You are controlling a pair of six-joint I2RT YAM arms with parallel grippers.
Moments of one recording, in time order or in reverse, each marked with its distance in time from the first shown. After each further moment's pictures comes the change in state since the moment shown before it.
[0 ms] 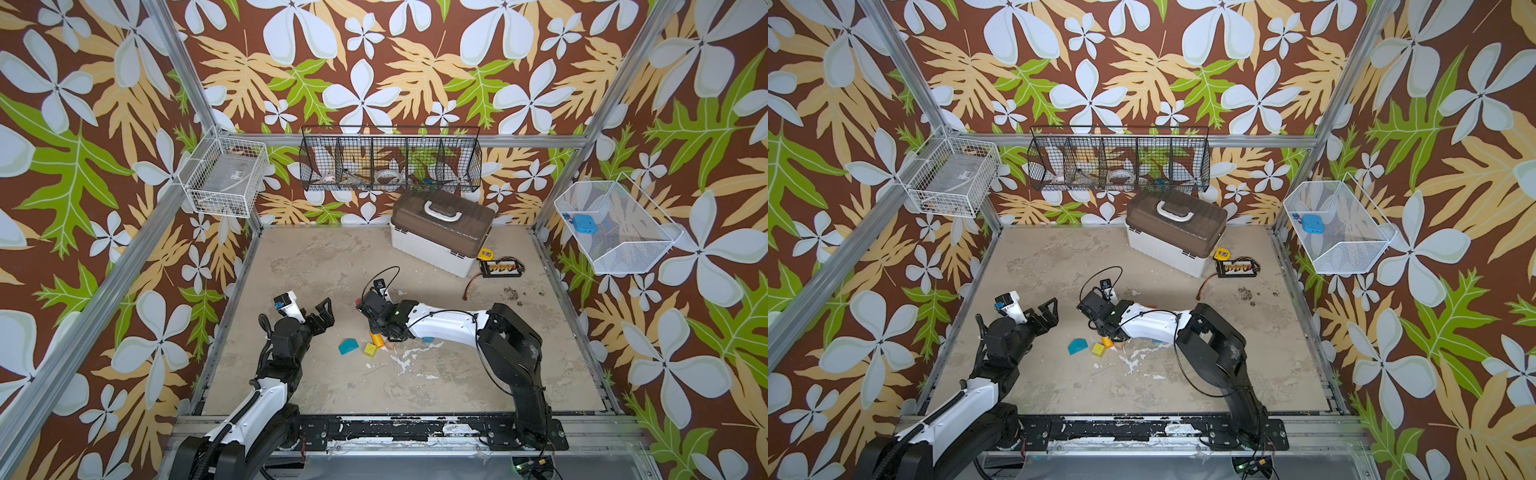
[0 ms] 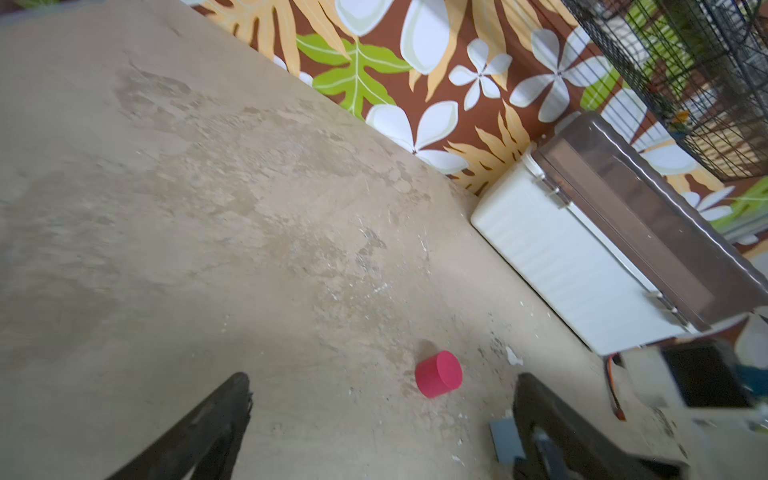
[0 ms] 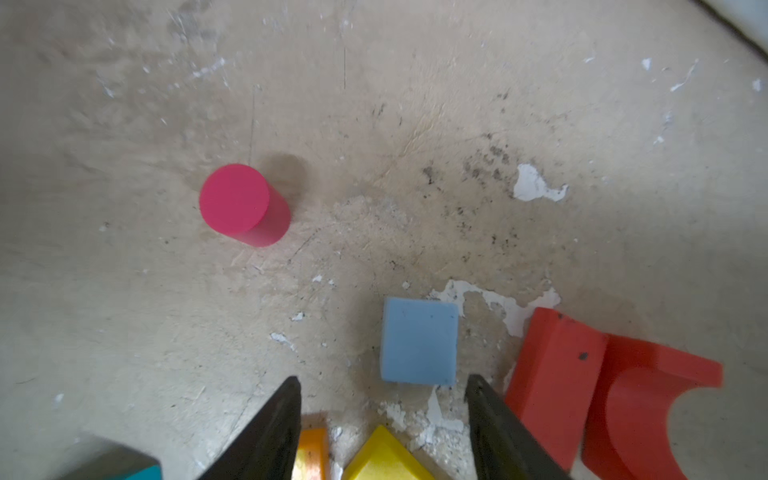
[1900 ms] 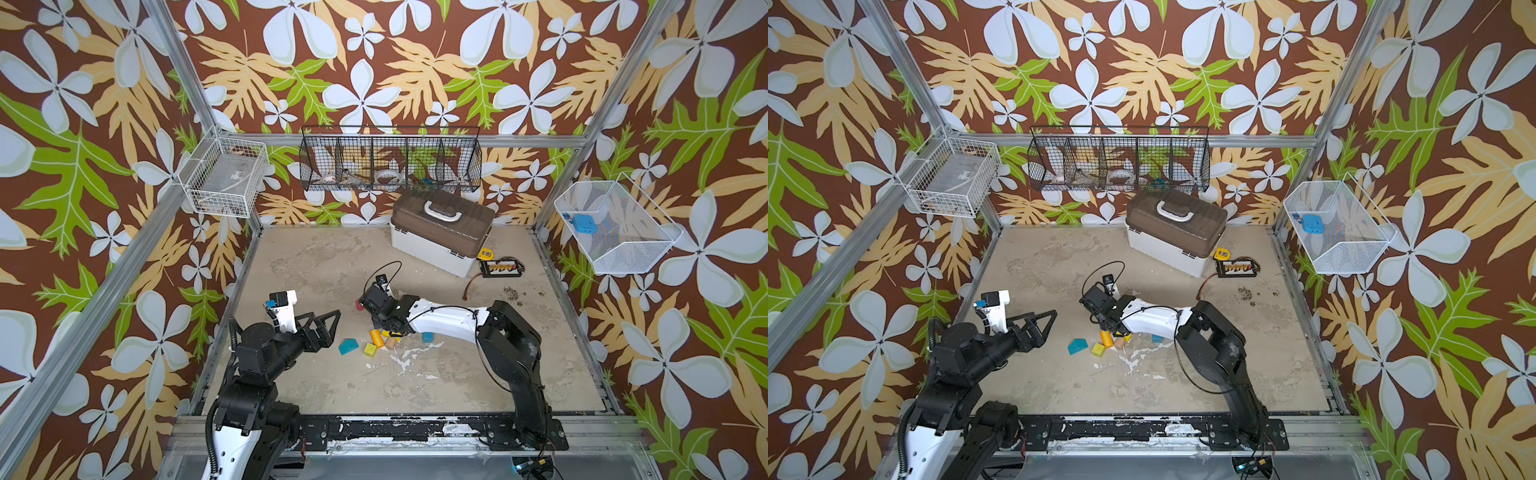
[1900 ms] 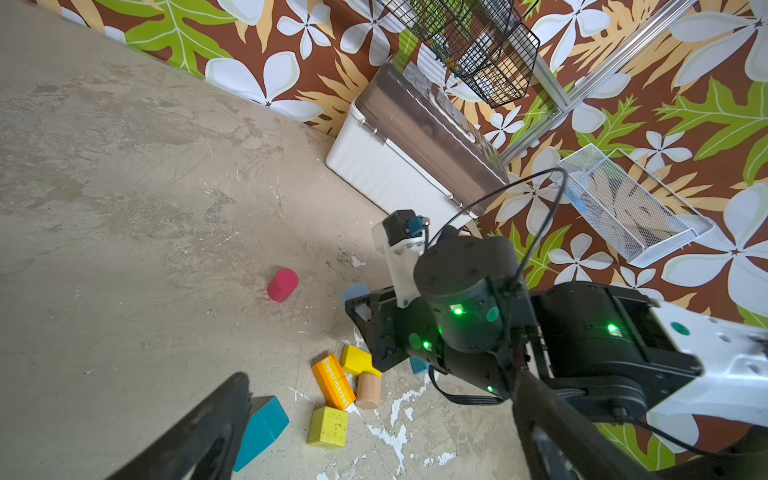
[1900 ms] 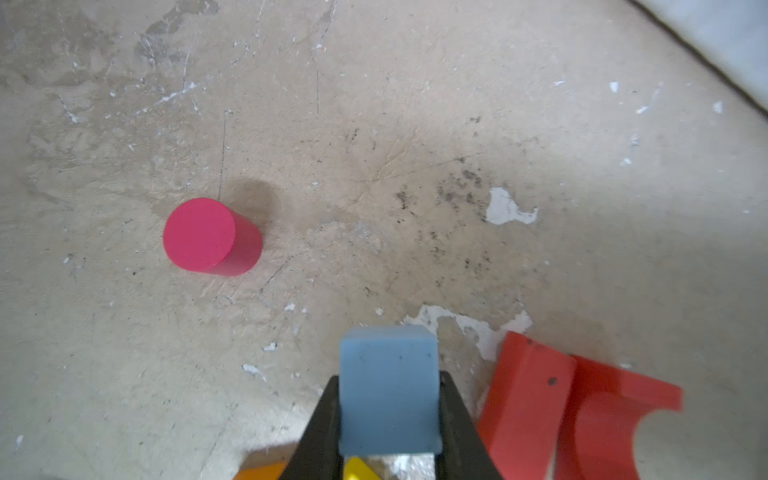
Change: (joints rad) left arm -0.026 -0.535 0.418 -0.927 0.333 0.042; right arm -0.027 -0.058 -0.029 -0.005 0.024 -0.007
